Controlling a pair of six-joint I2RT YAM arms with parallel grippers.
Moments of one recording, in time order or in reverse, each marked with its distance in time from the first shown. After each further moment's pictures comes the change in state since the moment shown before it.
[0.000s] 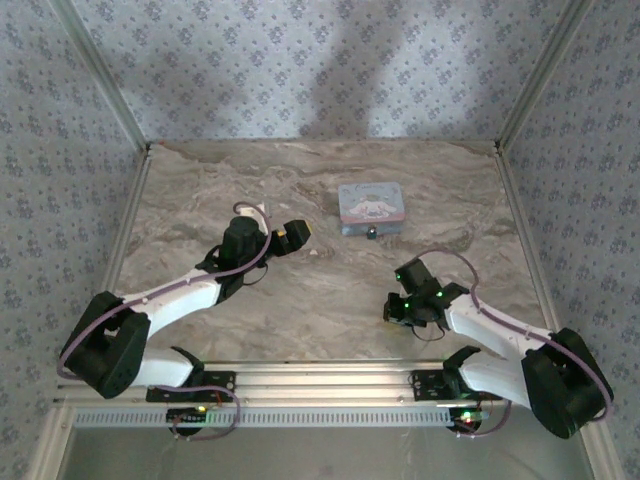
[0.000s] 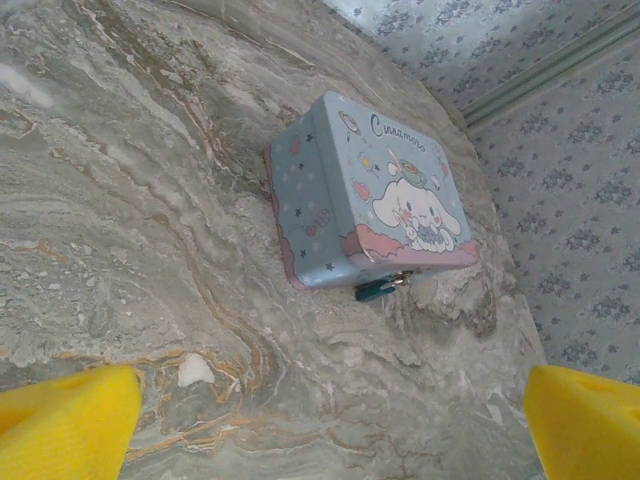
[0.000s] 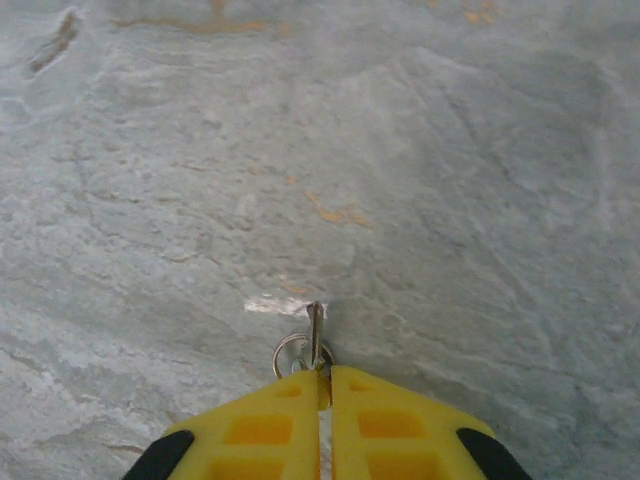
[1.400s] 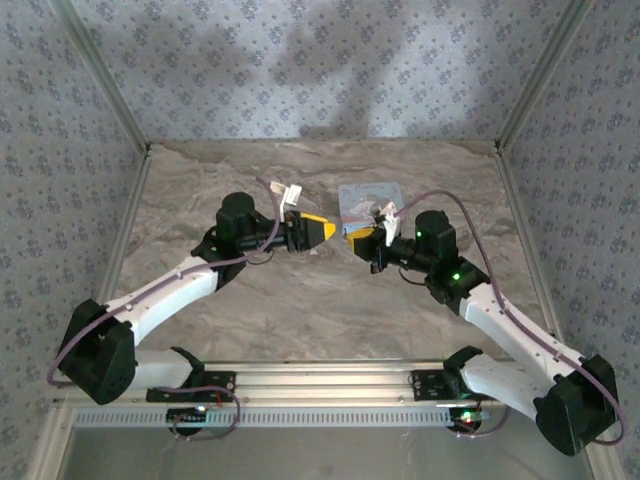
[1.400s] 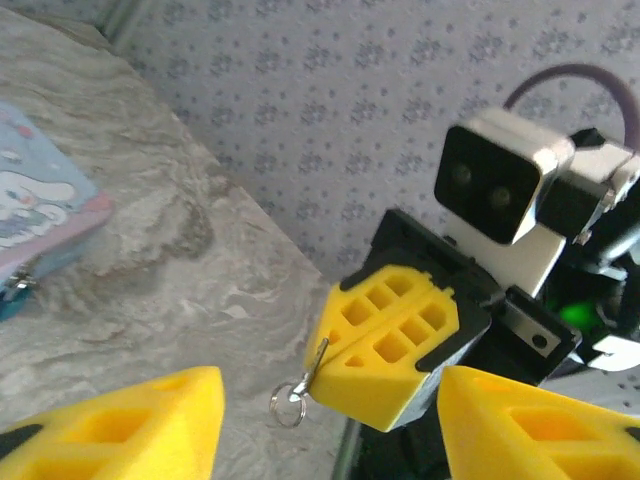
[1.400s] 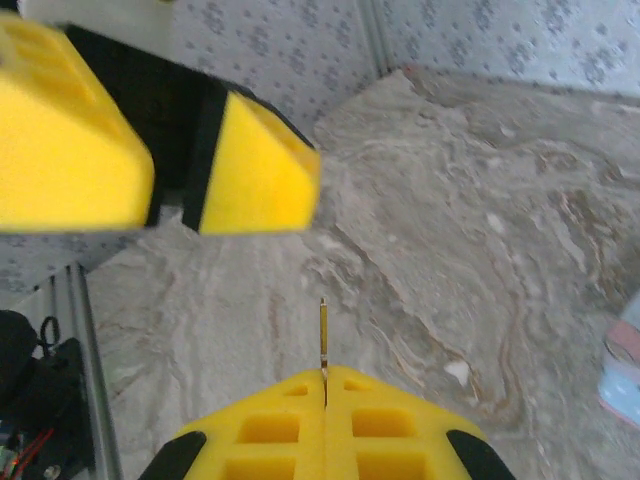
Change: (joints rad) left arm -0.034 -0.031 0.221 0.024 0.613 0.135; right arm -0.034 -0.092 0.298 0.479 -0.350 -0.531
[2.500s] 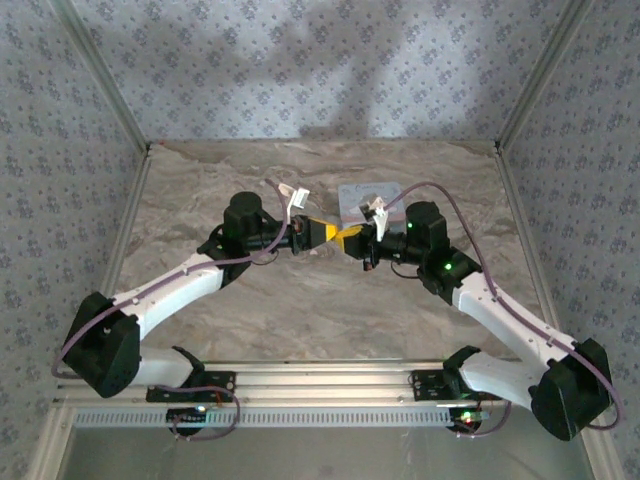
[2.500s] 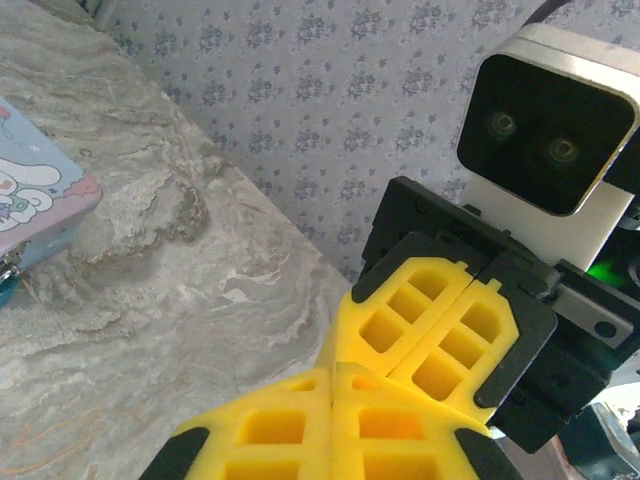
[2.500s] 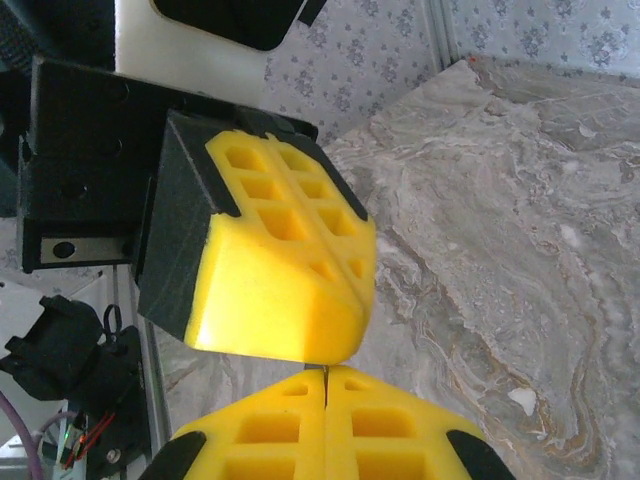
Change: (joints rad) left arm -0.020 0.036 0.014 -0.013 0.004 0.034; right arm 0.026 0.080 0.065 0.010 -0.080 0.032
